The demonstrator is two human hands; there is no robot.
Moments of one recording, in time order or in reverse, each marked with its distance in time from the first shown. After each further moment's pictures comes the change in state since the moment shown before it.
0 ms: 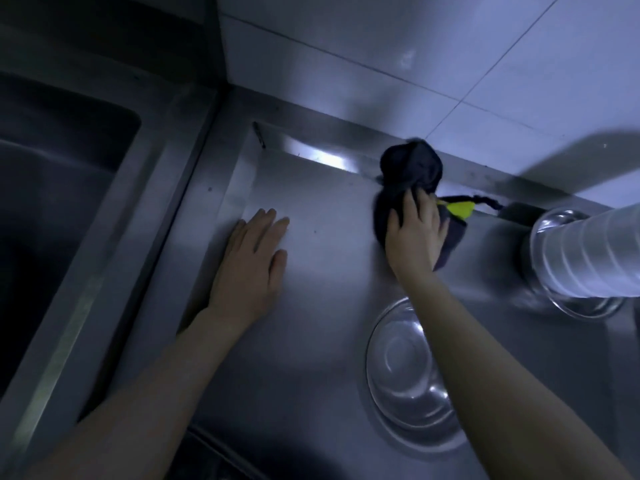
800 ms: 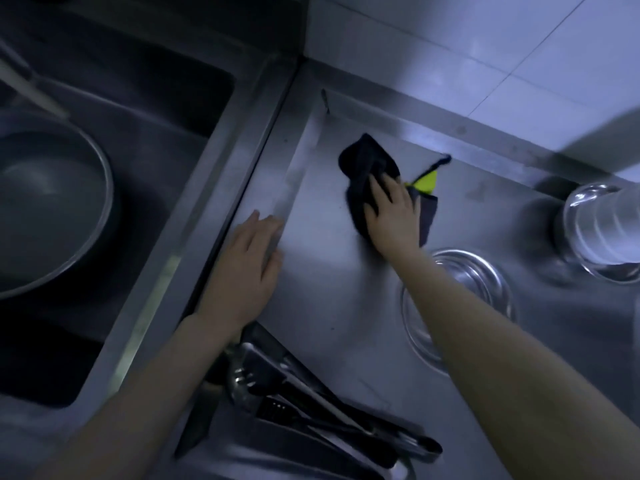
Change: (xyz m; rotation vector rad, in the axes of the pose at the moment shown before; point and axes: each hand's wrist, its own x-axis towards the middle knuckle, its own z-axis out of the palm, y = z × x) left_hand -0.128 0.004 -0.094 -0.136 -0.020 -0.195; right_hand -0.087 -0.068 -0.002 0.025 -0.206 -0.340
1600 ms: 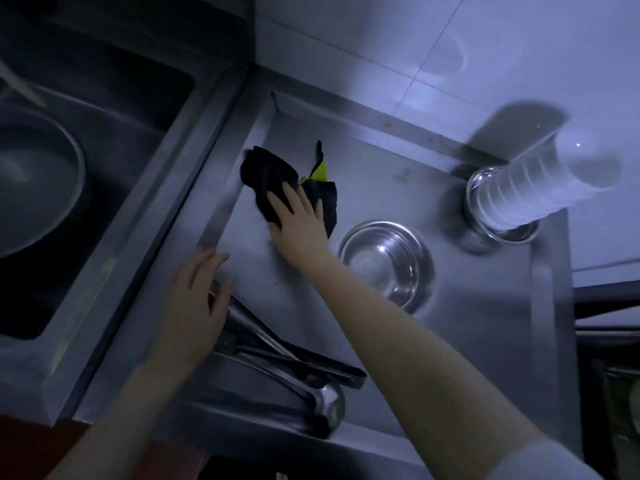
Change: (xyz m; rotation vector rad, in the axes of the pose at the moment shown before) left_hand -0.123 0.052 0.012 0.011 0.119 -0.072; right_hand -0.101 -0.054 -0.033 0.079 -0.157 -0.247
